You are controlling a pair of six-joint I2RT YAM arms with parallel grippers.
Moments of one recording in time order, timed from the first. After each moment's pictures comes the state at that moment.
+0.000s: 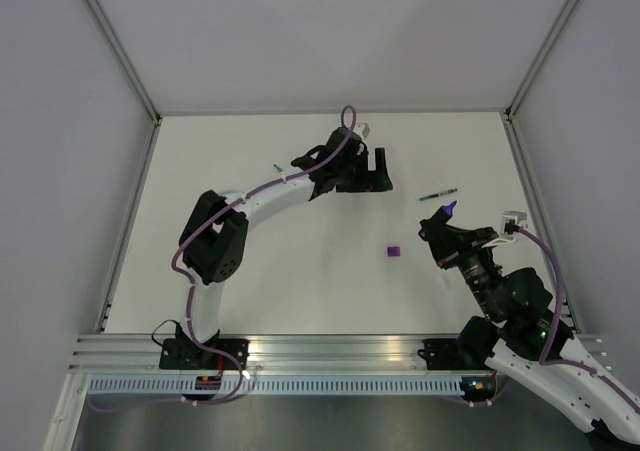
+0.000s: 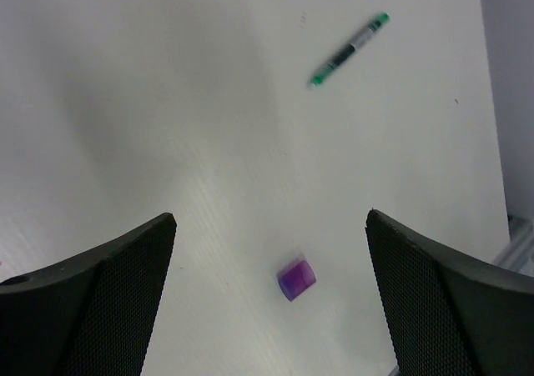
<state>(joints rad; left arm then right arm) -0.74 2.04 1.61 -0.20 0.21 -0.57 0.86 0.21 0.50 -0.14 0.45 0.56</state>
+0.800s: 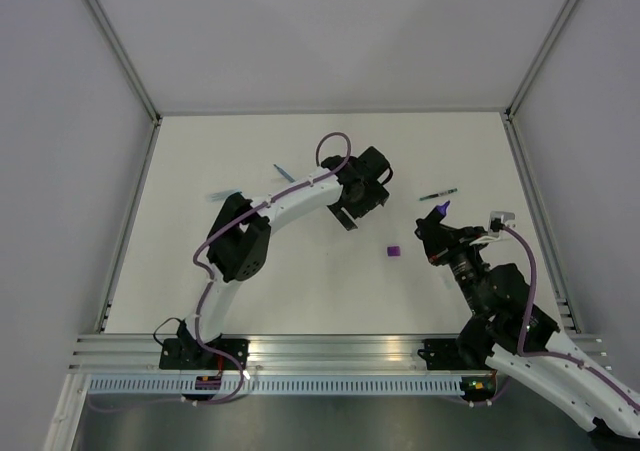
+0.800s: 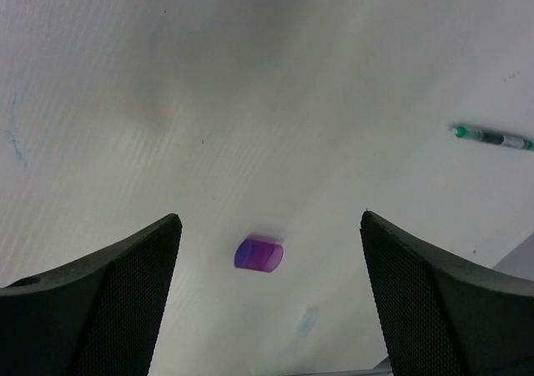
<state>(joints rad) -0.85 2.16 1.87 -0.86 -0.17 -1.43 0.86 0.26 0.43 -0.07 0.53 0.54</state>
